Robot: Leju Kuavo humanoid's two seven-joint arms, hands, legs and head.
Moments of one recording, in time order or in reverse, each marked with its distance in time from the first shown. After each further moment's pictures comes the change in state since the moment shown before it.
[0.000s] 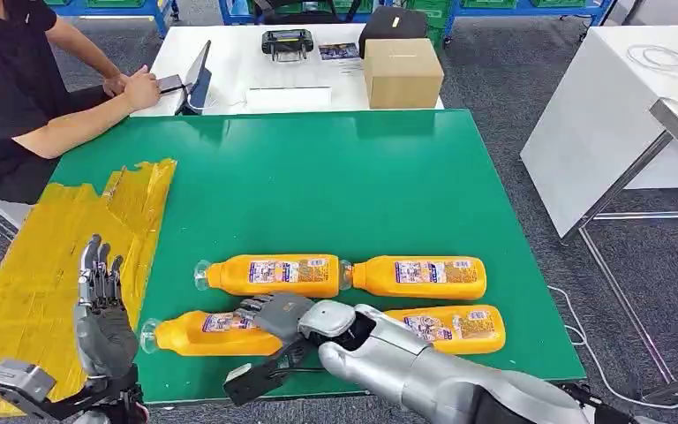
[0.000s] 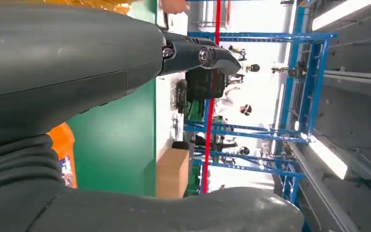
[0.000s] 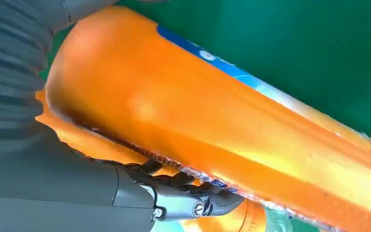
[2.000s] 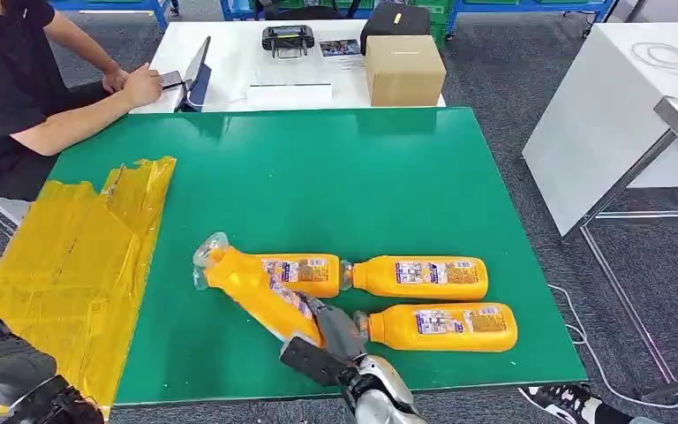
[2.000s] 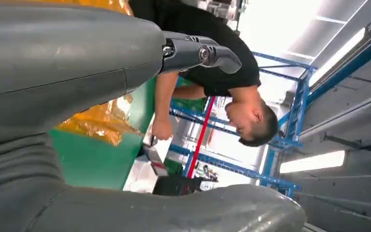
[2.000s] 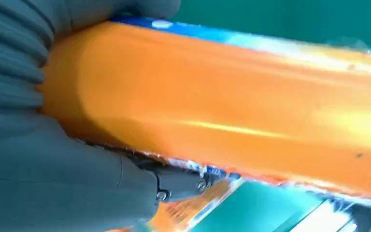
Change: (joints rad) left arm -0.013 -0.031 0.203 -0.074 0.232 0.321 -0.064; right arm 0.553 0.021 -0.760 -0.181 -0.127 -0.531 -0.260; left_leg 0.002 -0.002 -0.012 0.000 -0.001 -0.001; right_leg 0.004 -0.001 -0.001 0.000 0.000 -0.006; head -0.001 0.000
